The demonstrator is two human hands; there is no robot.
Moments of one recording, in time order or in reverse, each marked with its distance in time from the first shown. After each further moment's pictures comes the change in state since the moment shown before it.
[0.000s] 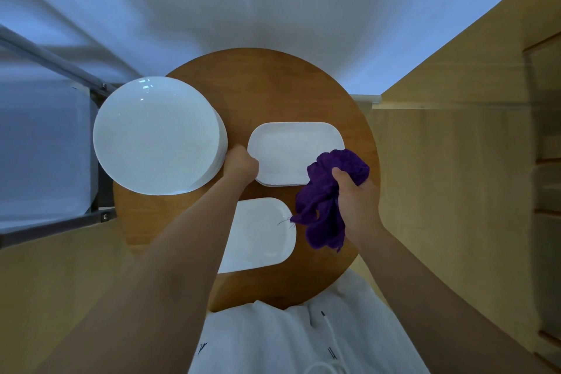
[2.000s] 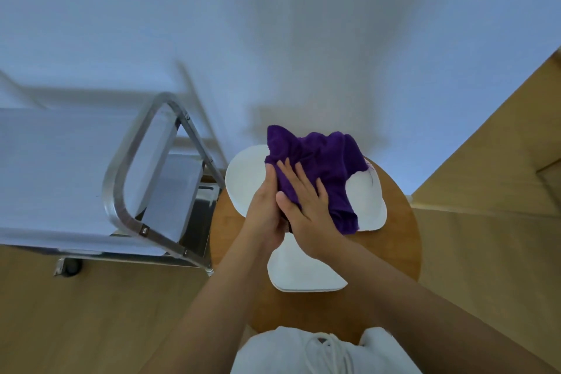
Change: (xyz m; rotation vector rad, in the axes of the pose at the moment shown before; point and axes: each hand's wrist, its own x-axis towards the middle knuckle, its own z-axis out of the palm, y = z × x) left_hand -0.247 -0.085 -0.108 -1.640 -0.136 0.405; right_hand -0.196 0.005 0.128 -0.932 -0.258 -0.940
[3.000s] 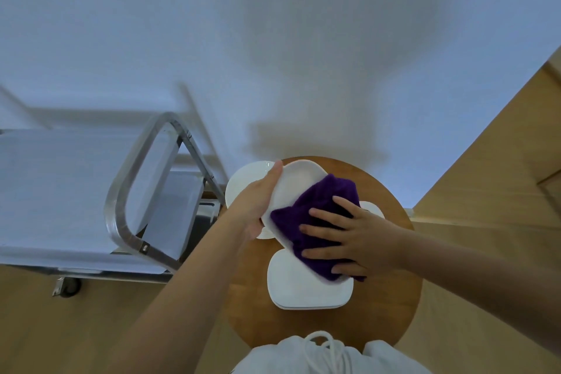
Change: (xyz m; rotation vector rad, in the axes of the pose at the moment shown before) left_hand 0.012 0.053 0.005 0.493 0.086 -0.186; right_hand 0.004 0.090 -0.099 -0.984 -0.037 -1.223
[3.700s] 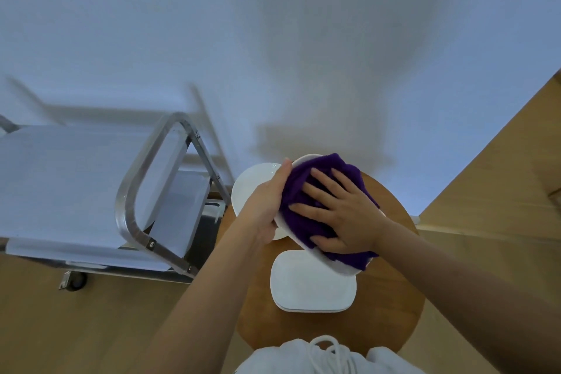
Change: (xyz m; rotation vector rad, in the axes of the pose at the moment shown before) left_hand -0.019 0.000 0.013 -0.060 0.026 0.109; right_hand 0.040 0.011 0.002 0.206 0.232 0.345
